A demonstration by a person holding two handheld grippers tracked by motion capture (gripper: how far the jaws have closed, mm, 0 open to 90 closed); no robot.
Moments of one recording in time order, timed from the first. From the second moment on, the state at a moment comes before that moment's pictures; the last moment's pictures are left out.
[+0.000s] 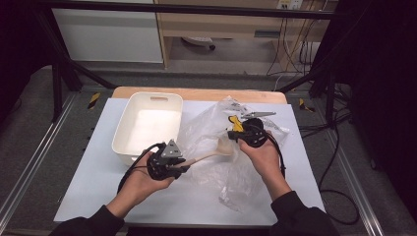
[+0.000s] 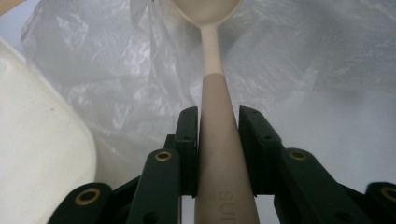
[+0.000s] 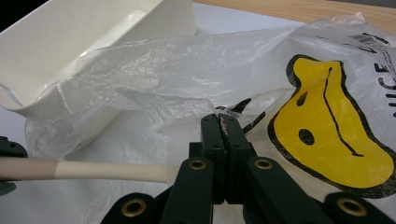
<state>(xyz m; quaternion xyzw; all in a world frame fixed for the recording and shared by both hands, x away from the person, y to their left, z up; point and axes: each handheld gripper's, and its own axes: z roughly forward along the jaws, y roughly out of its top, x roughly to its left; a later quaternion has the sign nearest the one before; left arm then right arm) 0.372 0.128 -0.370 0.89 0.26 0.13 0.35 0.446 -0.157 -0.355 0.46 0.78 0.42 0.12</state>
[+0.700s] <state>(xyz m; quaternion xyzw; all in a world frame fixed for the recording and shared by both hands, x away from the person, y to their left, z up) 0.394 0.081 -0.385 0.87 0.27 0.14 0.38 0.444 -0.142 -0.364 0.44 0.78 0.42 0.11</state>
